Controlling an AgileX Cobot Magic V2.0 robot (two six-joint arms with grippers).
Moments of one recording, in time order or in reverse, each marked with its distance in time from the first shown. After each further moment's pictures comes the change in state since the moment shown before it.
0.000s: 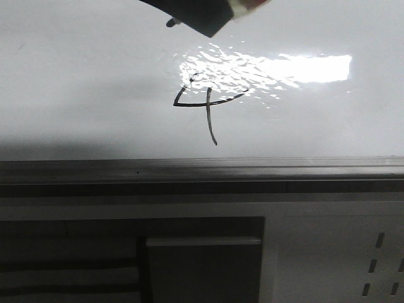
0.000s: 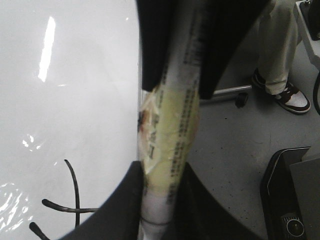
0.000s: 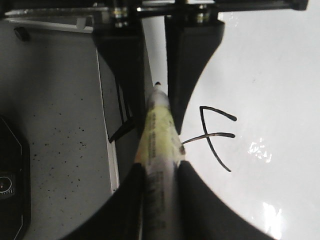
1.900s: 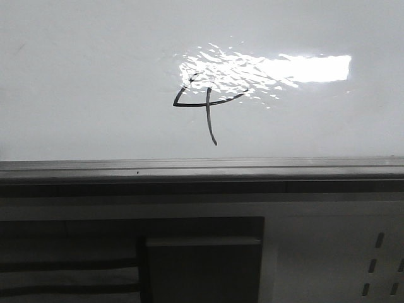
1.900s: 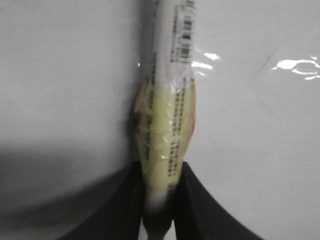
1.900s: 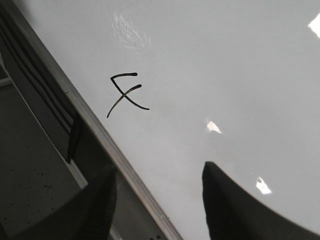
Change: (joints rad) left arm 0.531 -0.271 0.609 0.239 -0.685 -1.045; right arm -0.129 -0.340 0.040 -0.184 0.067 0.422
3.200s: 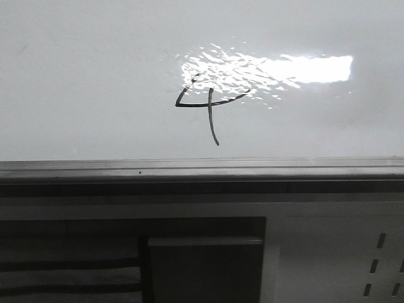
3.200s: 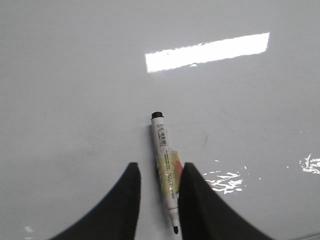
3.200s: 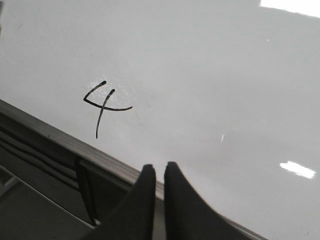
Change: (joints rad) left arm 0.000 -0.808 0.153 0.411 0.123 -0.172; right arm 0.000 -0.289 0.485 -0.194 -0.397 0.587
